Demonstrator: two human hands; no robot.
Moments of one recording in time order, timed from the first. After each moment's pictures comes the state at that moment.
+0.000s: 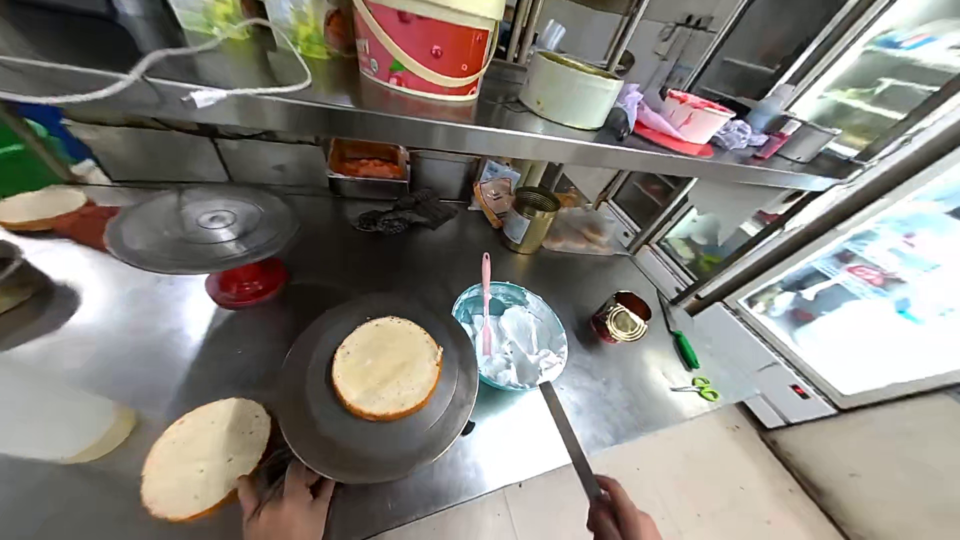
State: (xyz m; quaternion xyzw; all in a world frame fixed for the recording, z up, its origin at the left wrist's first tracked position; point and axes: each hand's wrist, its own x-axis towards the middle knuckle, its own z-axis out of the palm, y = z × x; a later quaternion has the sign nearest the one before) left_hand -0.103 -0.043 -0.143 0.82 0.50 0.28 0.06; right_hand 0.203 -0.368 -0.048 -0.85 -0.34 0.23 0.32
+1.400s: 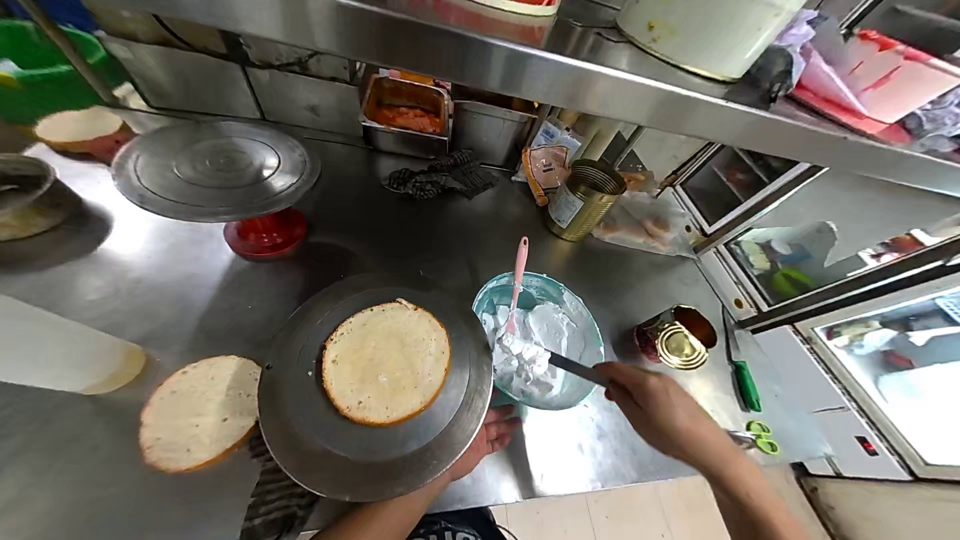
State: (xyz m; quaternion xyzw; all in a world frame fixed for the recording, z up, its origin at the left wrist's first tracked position) left_hand 0.117 -0.079 -0.119 0.27 0.23 0.08 0.93; right_hand 0.352 -0.200 0.057 -0.81 -0.55 0.17 0.05
